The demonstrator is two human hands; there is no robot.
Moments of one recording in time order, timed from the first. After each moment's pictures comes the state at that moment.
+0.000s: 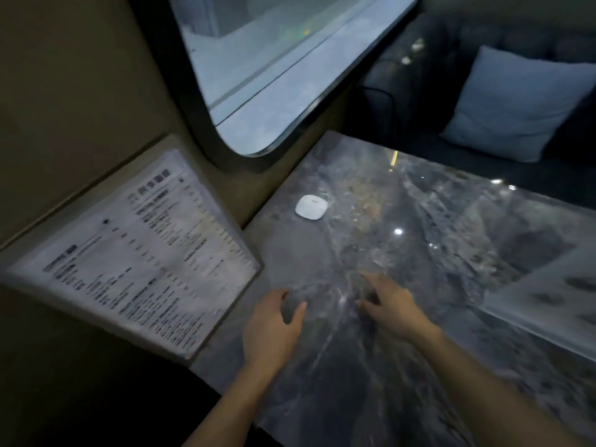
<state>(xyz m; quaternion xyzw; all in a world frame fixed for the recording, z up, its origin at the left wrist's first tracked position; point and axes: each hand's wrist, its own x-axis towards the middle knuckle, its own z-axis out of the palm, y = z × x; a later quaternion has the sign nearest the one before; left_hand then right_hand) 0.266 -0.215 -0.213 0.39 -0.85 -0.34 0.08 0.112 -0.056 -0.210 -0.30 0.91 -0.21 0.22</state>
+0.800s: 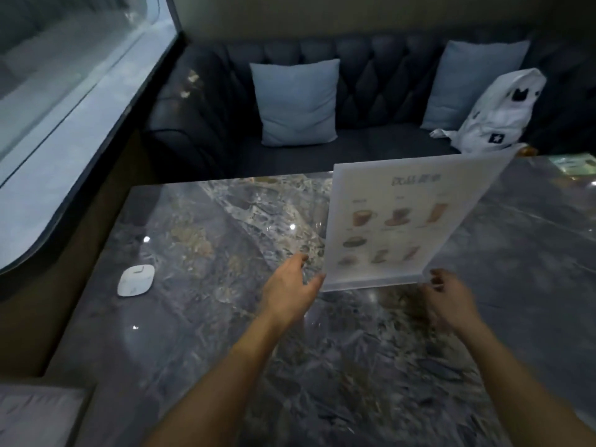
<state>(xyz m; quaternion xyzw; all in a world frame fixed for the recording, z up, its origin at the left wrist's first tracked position) 0.065 -0.024 -0.181 -0.02 -0.92 -0.38 -0.05 0.093 0.243 -0.188 0.24 0.89 -0.38 0.04</state>
